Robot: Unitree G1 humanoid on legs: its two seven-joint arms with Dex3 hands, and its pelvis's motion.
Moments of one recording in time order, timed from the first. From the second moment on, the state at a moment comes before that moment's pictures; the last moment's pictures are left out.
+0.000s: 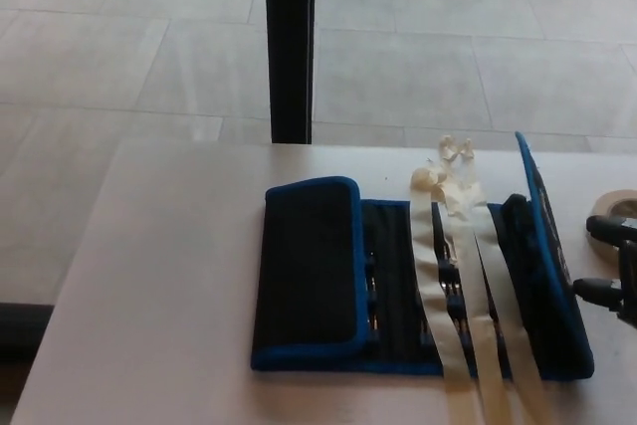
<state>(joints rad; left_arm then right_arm) -0.16 0.77 0.35 1.28 -0.06 0.05 -0.06 -0.15 -0.45 -0.12 -0.01 0.25 0.40 0.10</state>
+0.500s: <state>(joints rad) -0.18 0.78 0.35 1.28 -0.06 0.05 -0.06 -0.17 -0.43 0.02 0.07 0.14 0.32 0.12</state>
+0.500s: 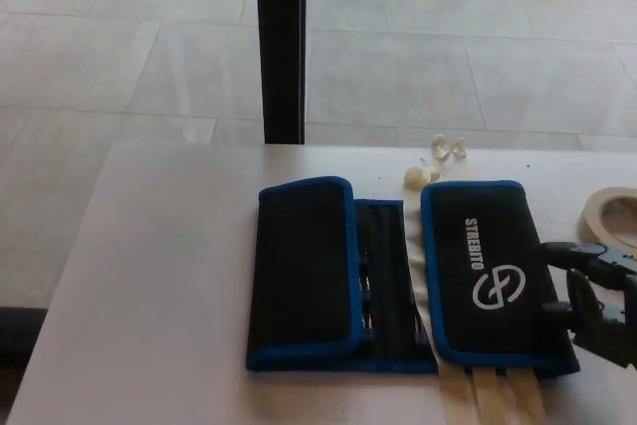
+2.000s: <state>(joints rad) -0.20 0.80 0.34 1.28 -0.06 0.05 -0.06 -0.21 -0.49 -0.07 -0.14 0.04 0.18 0.24</state>
